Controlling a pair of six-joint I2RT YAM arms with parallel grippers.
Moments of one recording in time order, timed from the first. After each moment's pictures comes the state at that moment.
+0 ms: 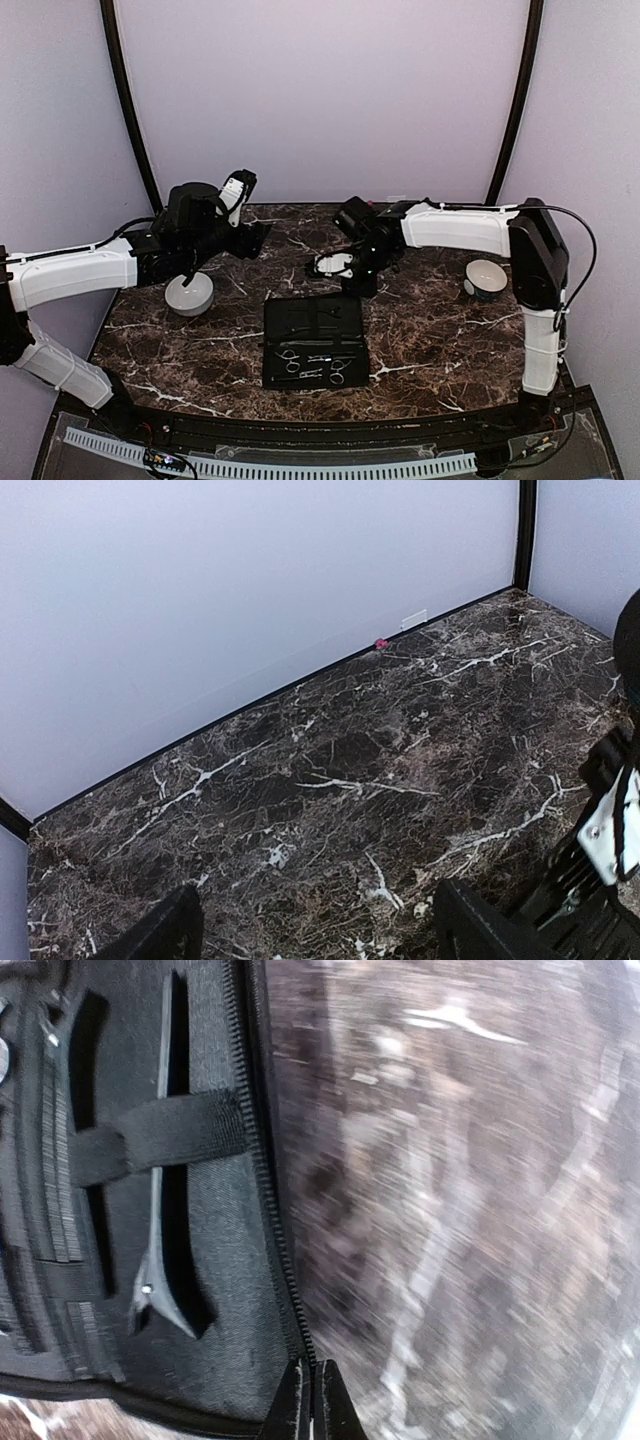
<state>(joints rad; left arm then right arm) -0.74 1.35 0.97 0.01 -0.34 0.05 0.82 2.04 1.62 -0.78 -0.08 -0.73</state>
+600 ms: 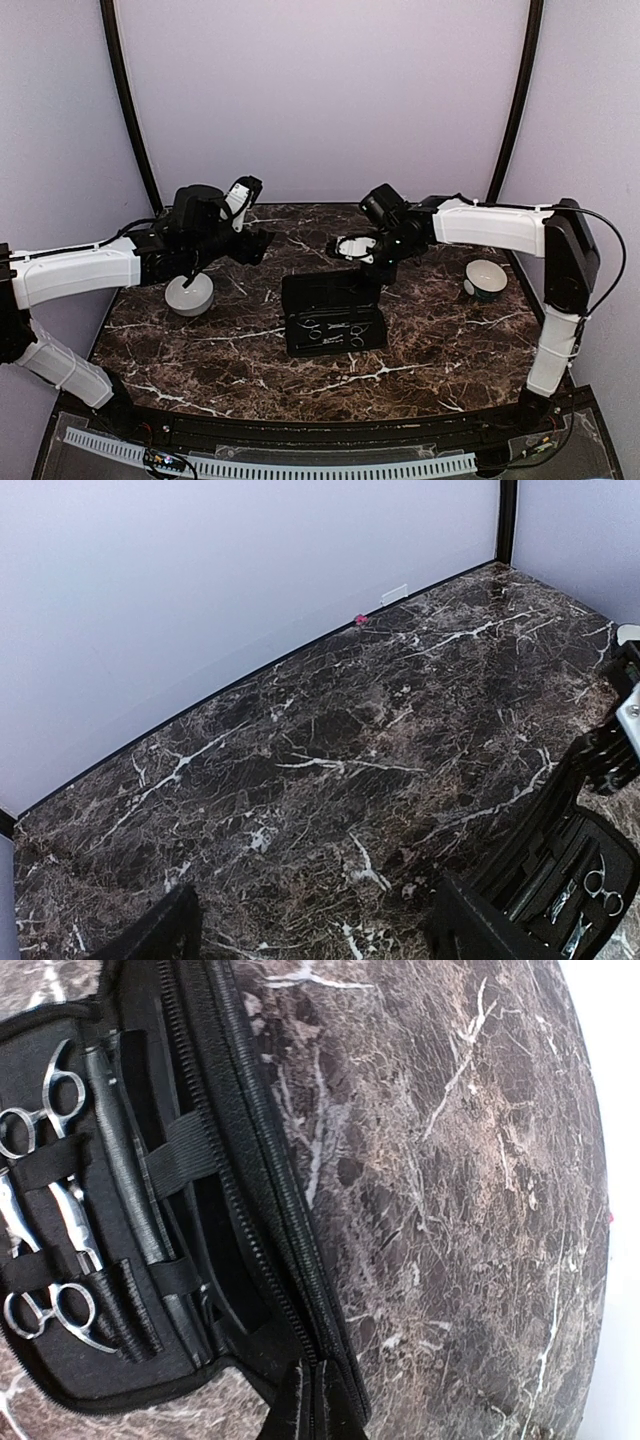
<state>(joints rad) -0.74 1.37 0.98 -0.04 -0.29 0.05 0.75 1.87 1.46 -0.66 0.00 -0.70</state>
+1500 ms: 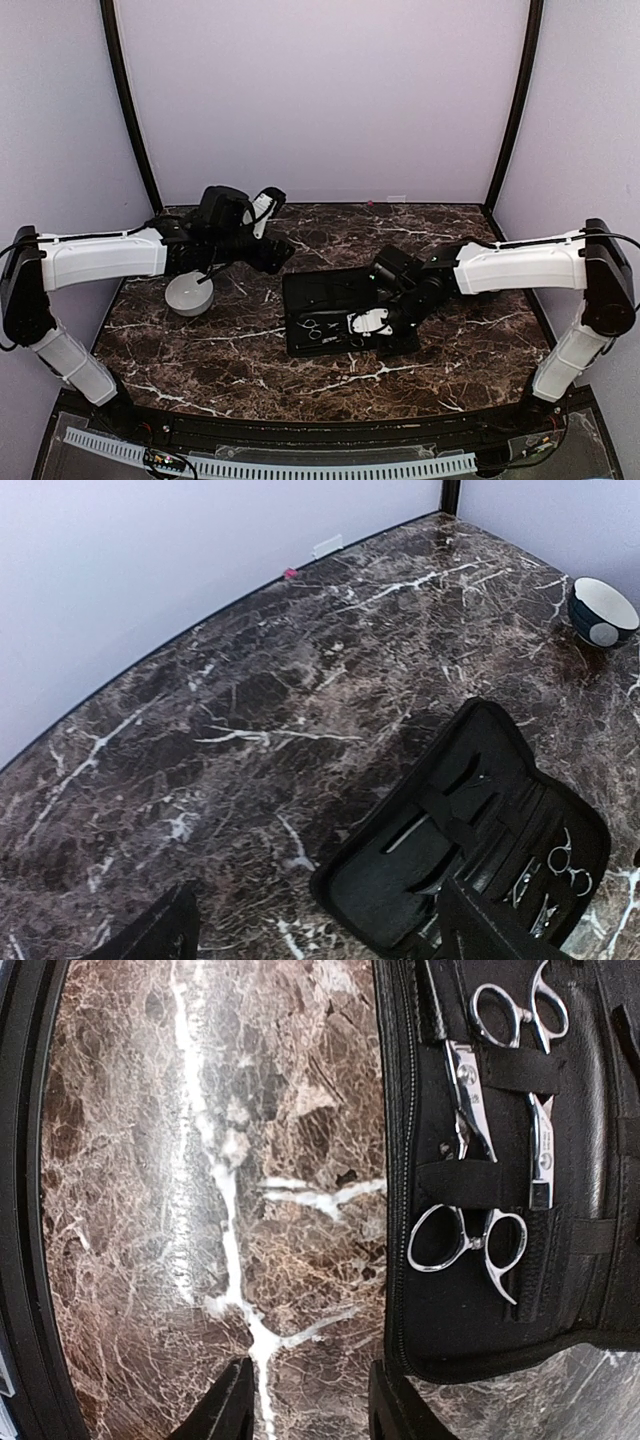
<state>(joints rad) -0.74 1.49 1.05 -0.09 -0.15 0.03 0.96 1.64 1.07 -0.75 -0.18 -0.69</state>
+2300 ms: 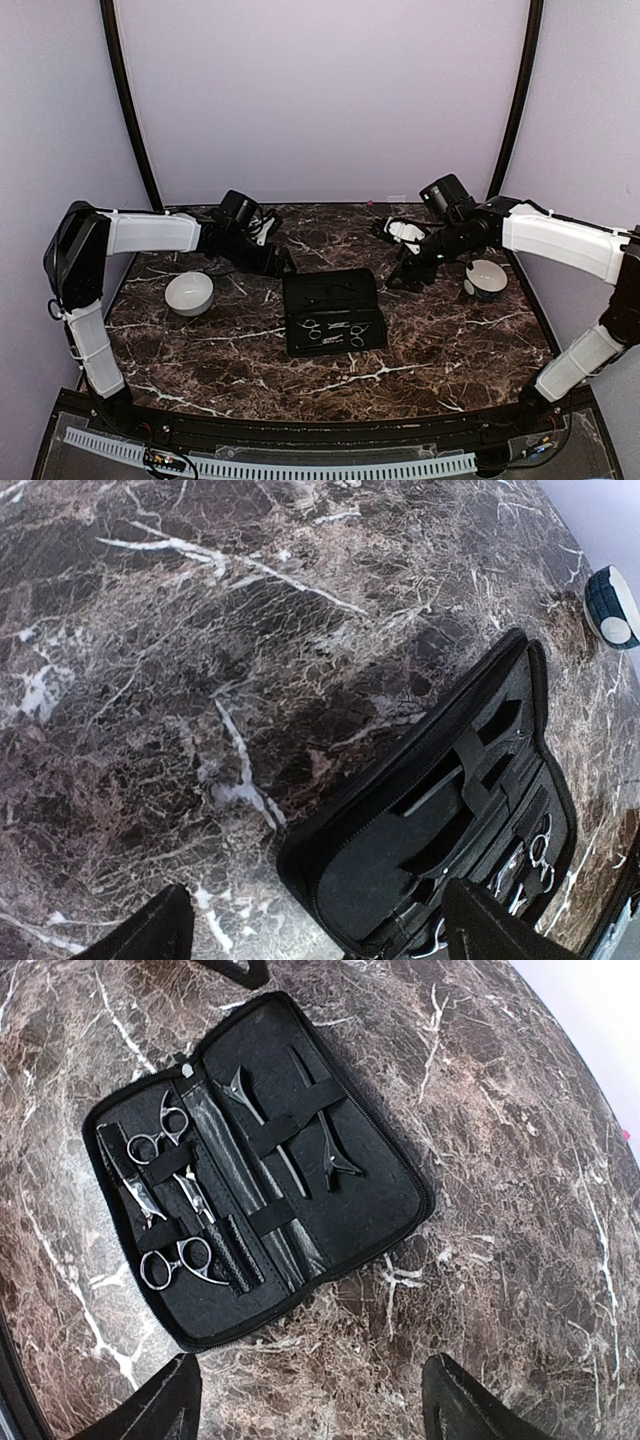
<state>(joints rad) -0.57 1.85 1.27 -0.33 0.27 -0.25 0.63 1.48 1.18 -0.66 -0.26 -0.49</state>
